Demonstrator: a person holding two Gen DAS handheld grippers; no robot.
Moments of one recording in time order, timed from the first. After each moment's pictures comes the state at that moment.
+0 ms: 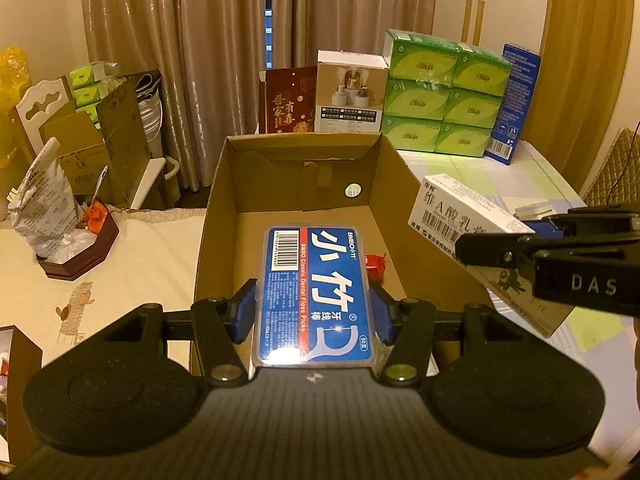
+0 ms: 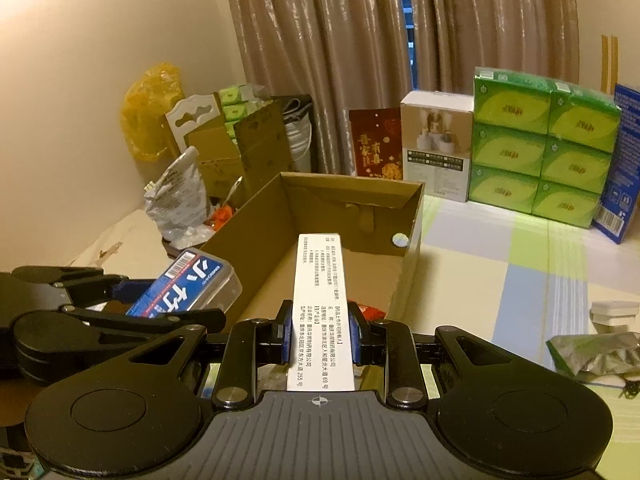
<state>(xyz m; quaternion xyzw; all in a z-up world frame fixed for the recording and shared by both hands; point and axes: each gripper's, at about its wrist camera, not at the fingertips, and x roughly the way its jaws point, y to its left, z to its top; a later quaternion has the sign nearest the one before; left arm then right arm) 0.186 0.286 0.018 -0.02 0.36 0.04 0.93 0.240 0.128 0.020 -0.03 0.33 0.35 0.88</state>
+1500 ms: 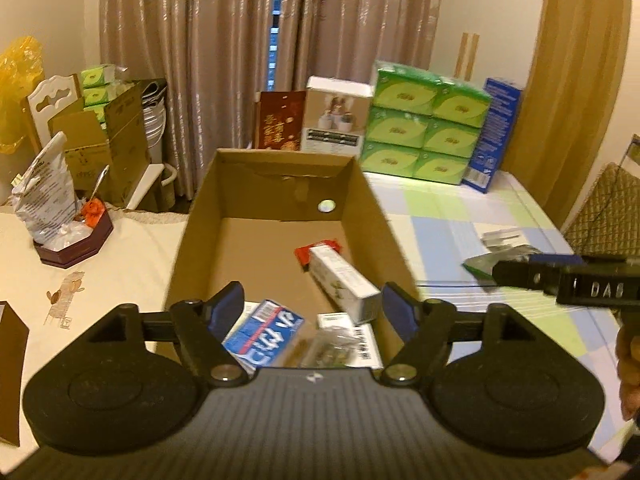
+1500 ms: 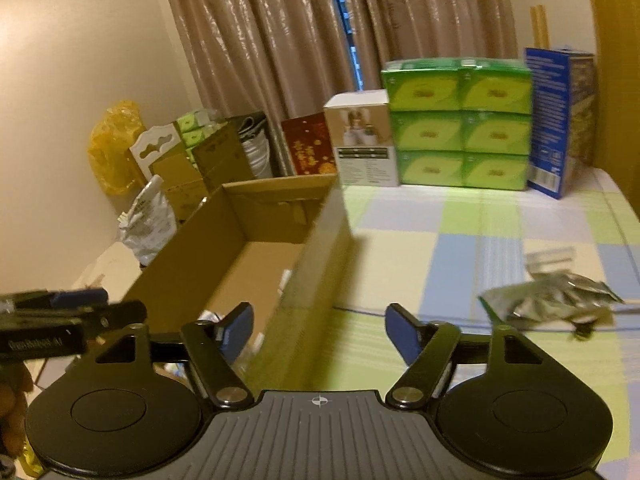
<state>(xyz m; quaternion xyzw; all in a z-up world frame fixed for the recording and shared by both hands) 0.137 0.245 0.045 -0.06 0.32 0.04 0.95 0.219 0.029 0.028 0.03 0.33 0.29 0.89</state>
